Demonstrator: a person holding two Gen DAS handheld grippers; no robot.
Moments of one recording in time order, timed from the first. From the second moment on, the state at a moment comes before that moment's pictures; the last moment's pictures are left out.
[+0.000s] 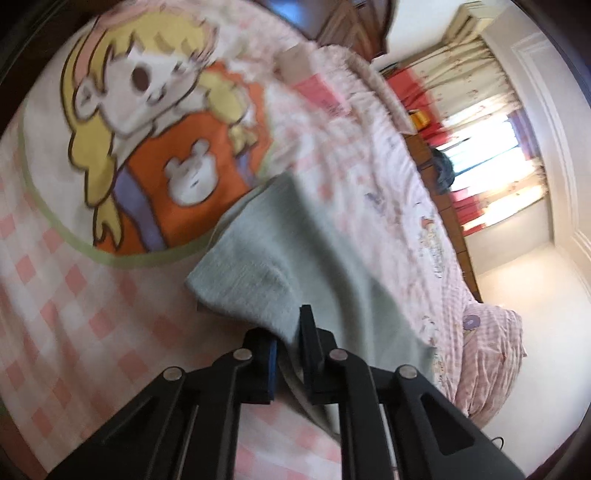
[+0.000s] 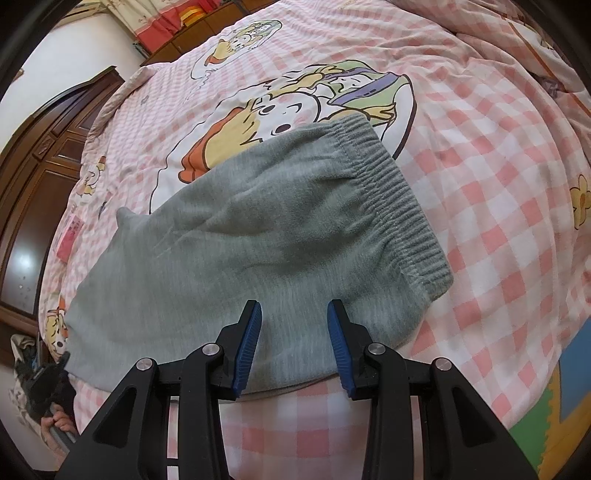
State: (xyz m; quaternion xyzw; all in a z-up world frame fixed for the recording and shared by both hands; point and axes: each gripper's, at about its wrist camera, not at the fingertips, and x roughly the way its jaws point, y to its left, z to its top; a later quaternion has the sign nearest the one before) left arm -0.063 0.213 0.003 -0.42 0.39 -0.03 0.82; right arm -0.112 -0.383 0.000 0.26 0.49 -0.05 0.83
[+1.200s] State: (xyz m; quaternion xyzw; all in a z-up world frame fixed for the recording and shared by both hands) left arm -0.023 -0.095 0.019 -0.06 0.55 -0.32 0.77; right arm -0.140 -0.383 0.012 0.27 0.46 -0.02 0.84
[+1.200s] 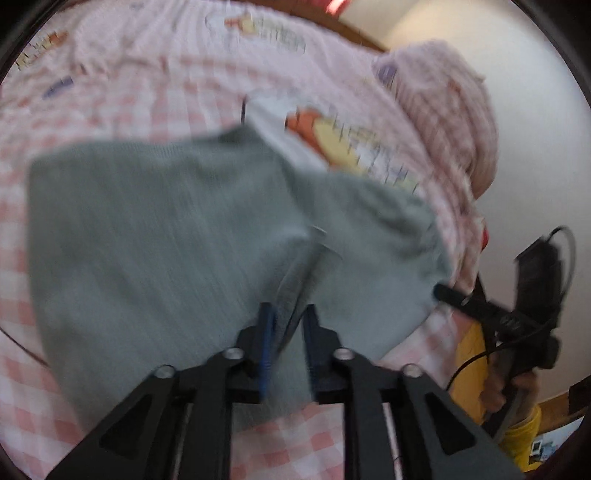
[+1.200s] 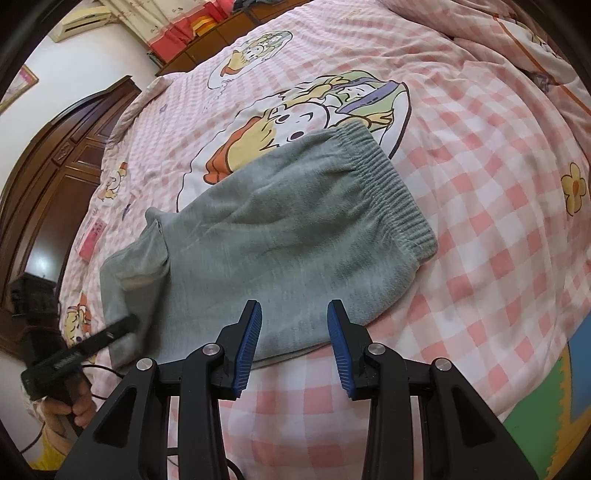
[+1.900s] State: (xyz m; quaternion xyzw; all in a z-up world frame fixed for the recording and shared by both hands) left arm -0.020 -0.038 0.043 0.04 0.50 -0.14 0.85; right arm -0.093 -0.318 0.039 0.21 0.49 0.06 0.84
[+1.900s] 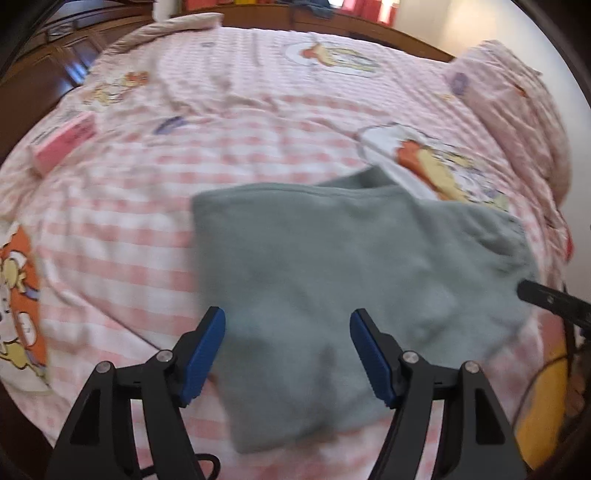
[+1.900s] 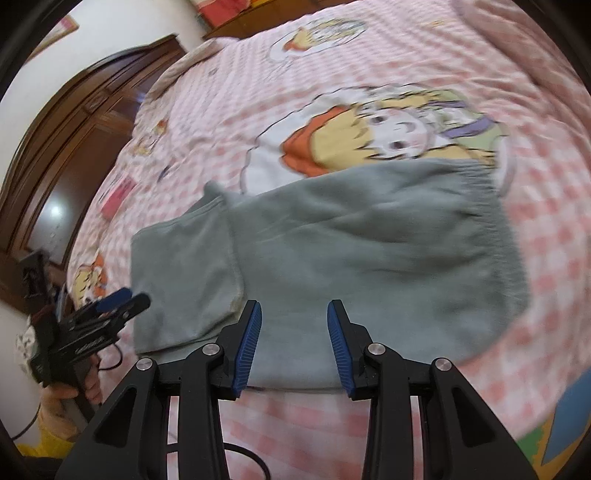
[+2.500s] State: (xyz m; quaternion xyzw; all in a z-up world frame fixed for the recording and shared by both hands) left arm -0.004 0.001 -0.011 -0.04 0.56 -0.14 0.82; right arm -0.035 -0.247 -0.018 0.20 0.56 0.14 0.79
